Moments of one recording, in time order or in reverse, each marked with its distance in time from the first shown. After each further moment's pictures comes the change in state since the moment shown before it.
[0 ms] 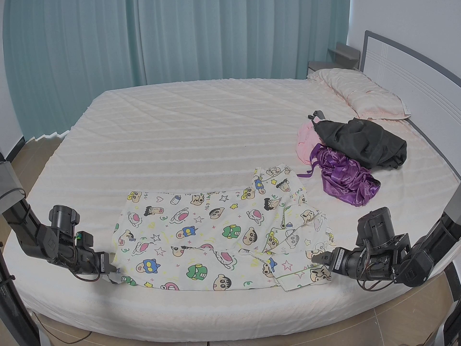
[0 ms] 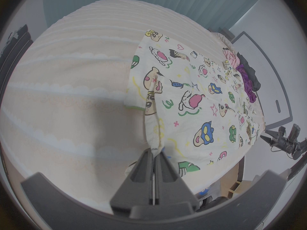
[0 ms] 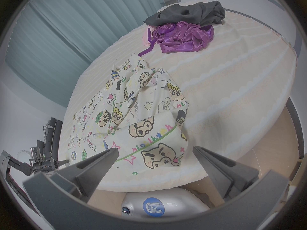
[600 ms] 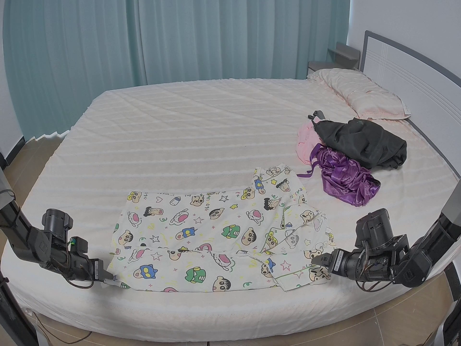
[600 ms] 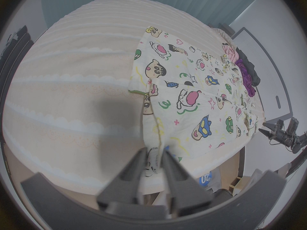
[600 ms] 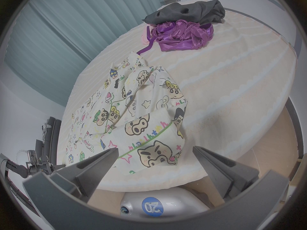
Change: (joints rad) left arm 0.023 -0.085 0.069 0.065 0.002 0.048; right arm 0.000 0.014 0.000 0.000 -0.001 -0.001
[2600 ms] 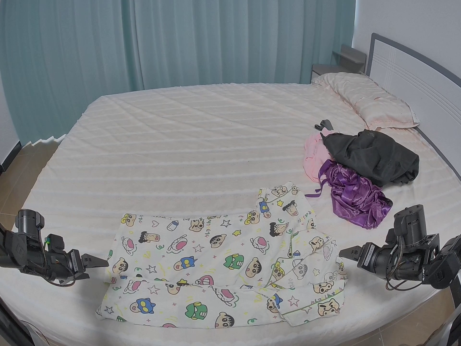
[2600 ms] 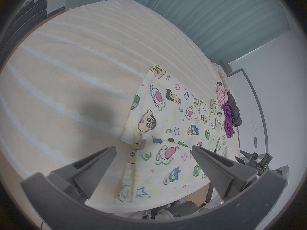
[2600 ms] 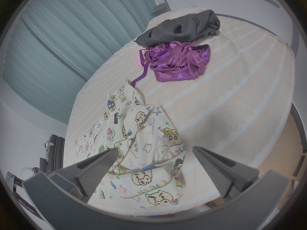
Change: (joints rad) left arm 0.175 -0.169 0.097 -0.010 -0.251 -0.164; right arm -0.111 -0.213 0.140 -0.003 0.016 0.010
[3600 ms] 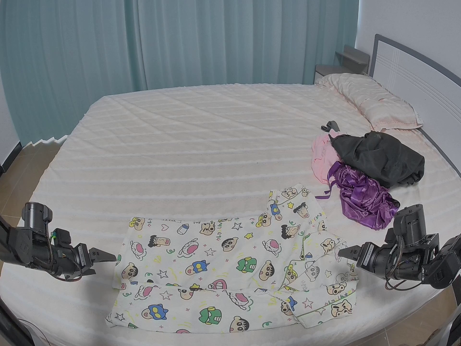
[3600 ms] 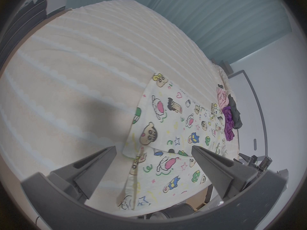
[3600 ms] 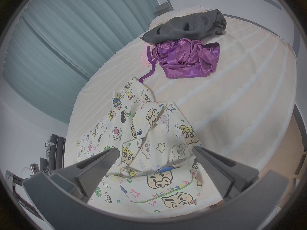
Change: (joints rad) left arm -0.096 -0.011 -0.036 0.000 0.050 -0.102; right arm 0.003 0.001 -0.005 -0.001 0.000 -0.001
